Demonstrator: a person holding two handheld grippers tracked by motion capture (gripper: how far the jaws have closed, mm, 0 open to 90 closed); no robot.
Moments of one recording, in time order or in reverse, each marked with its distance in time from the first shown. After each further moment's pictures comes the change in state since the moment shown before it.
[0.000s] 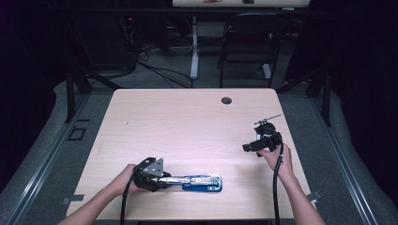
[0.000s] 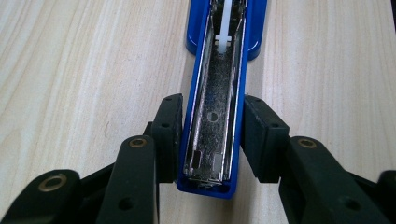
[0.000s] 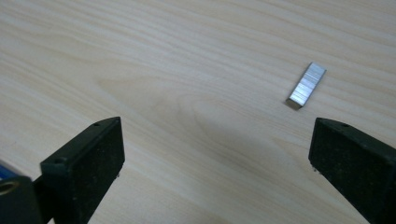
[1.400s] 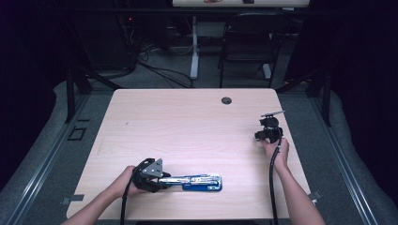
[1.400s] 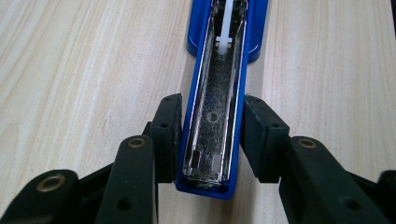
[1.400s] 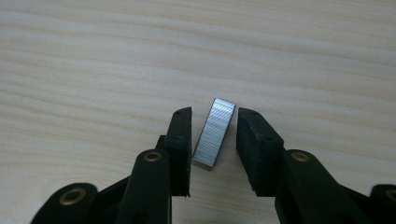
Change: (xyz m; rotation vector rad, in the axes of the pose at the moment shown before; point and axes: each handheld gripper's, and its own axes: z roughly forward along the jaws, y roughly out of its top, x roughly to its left) left arm -0.003 -0.003 0.000 -0.017 0.013 -0.027; right arm -0.050 0.015 0.055 -0.035 -0.165 0.165
